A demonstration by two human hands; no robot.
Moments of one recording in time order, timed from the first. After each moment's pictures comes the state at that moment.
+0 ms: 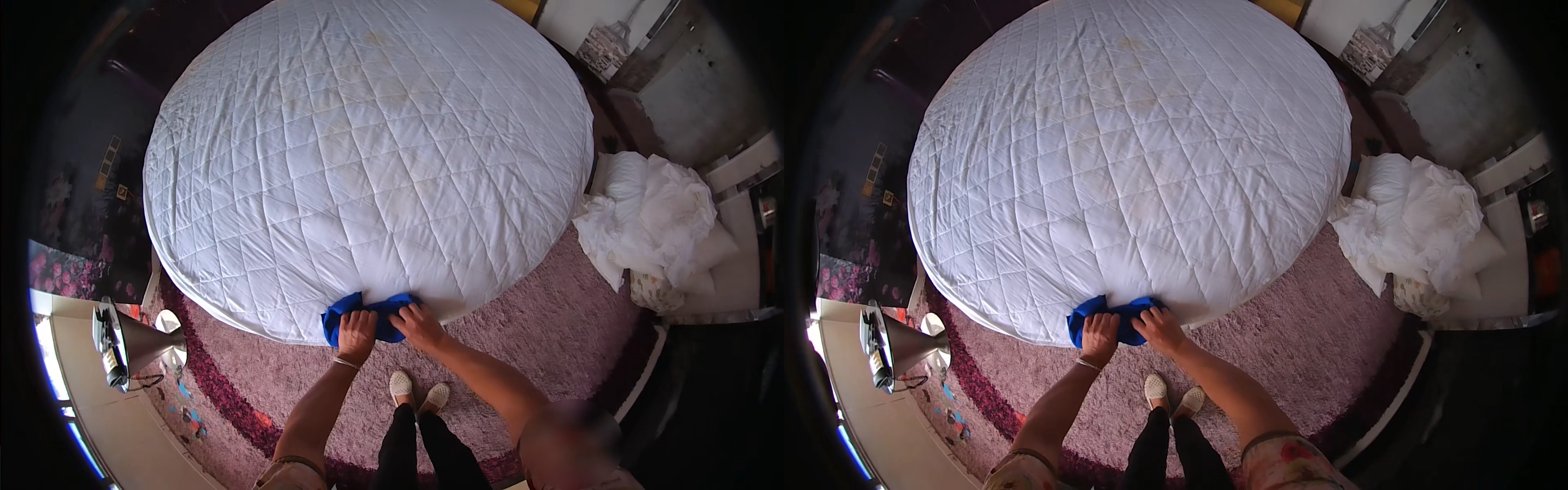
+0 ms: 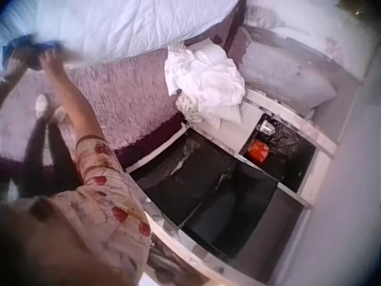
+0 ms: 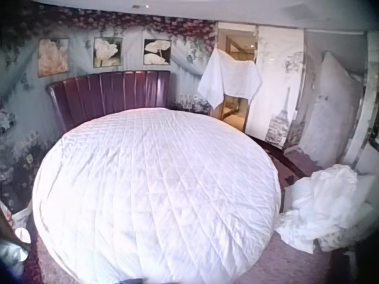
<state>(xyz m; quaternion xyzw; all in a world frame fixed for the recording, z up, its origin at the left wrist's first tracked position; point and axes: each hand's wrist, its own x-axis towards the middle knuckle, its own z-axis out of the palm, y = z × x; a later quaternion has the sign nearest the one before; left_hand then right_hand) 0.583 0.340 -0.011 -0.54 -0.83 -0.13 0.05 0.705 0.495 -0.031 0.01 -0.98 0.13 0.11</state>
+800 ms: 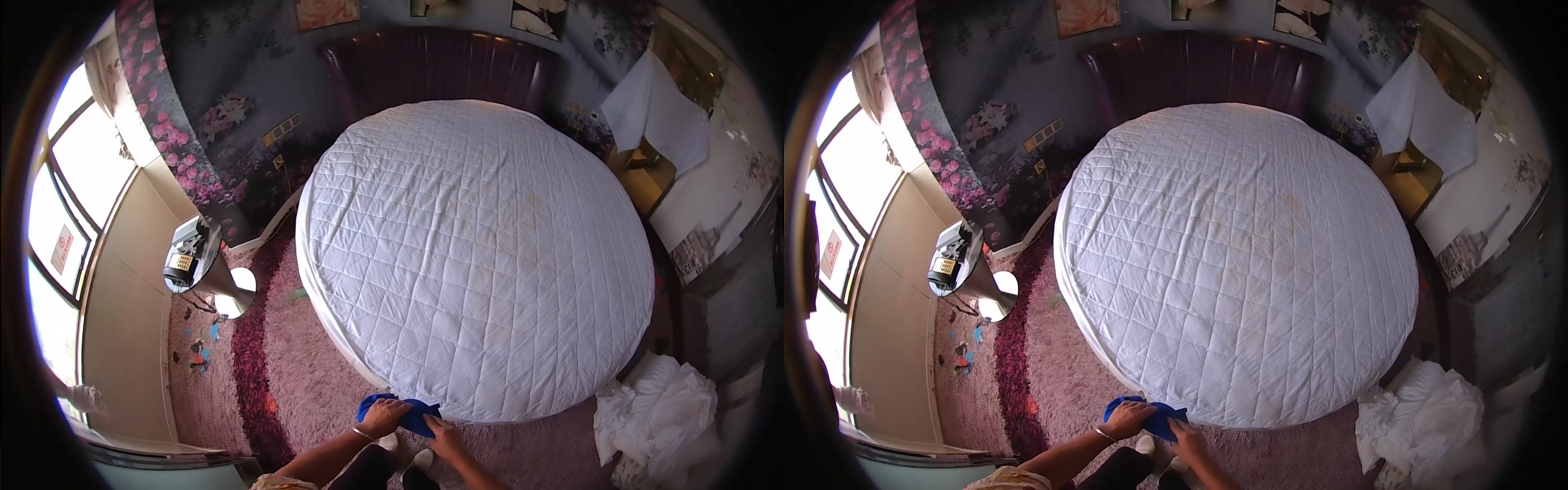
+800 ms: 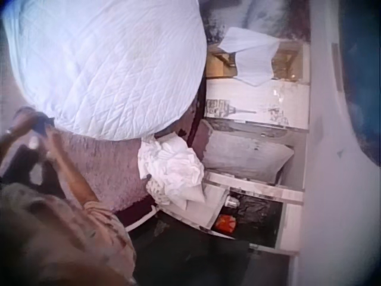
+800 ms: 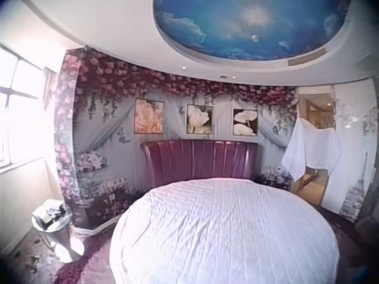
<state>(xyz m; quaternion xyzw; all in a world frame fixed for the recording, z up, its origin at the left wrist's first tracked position) 0.611 0.205 0.186 -0.39 -0.88 -0.23 -0.16 0.718 0.405 0.179 0.03 -0.92 0.38 -0.06</state>
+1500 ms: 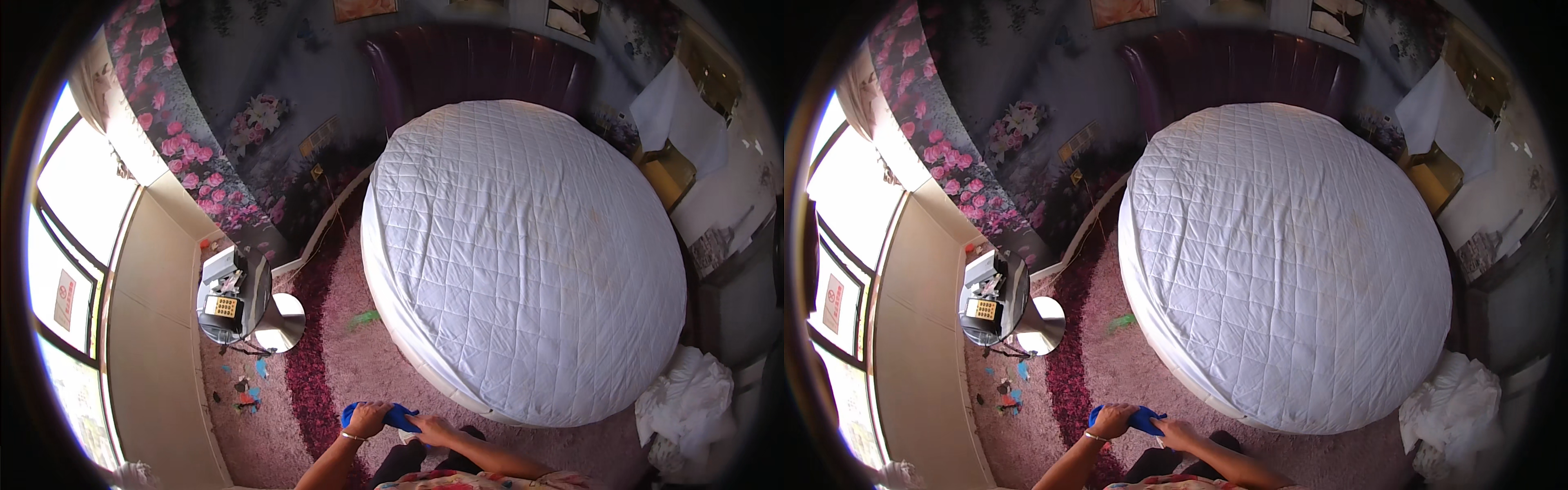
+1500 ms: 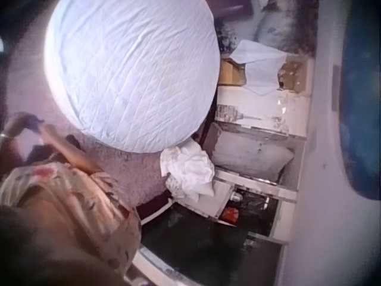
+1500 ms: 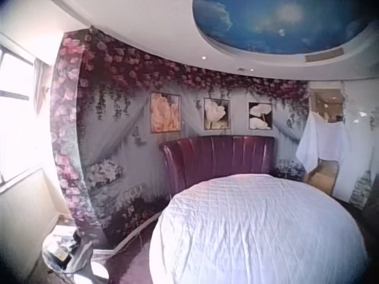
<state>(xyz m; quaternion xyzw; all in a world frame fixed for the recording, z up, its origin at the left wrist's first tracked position) 0.390 -0.166 0.208 -0.30 -0.91 -0.18 -0.20 0.460 0.056 0.184 0.17 -0.89 0.38 -0.21</state>
